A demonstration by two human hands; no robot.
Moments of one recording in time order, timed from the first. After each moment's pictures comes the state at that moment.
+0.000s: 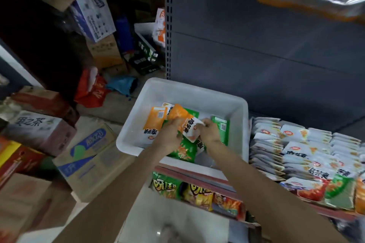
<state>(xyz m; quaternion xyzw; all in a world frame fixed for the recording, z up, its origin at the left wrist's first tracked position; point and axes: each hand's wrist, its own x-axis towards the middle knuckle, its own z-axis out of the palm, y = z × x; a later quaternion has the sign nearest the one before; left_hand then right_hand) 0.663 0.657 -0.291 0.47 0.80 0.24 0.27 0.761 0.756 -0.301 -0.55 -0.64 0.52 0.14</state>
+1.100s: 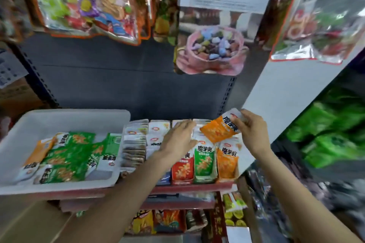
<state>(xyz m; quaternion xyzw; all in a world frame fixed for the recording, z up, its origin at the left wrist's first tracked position) 0.999 0.818 -0.207 0.70 0.69 0.16 0.11 1.194 0.884 -0.171 -0.51 -0.74 0.24 0.38</state>
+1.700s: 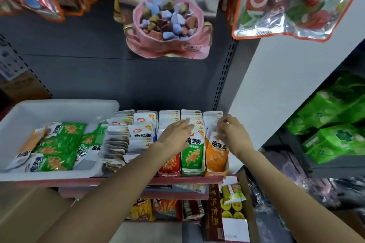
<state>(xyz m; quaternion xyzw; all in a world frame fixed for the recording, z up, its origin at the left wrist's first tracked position) 1.039 0.845 -0.233 0.72 0.68 0.00 0.13 1.224 0.916 -0.238 -0.48 -0.87 0.11 0.09</state>
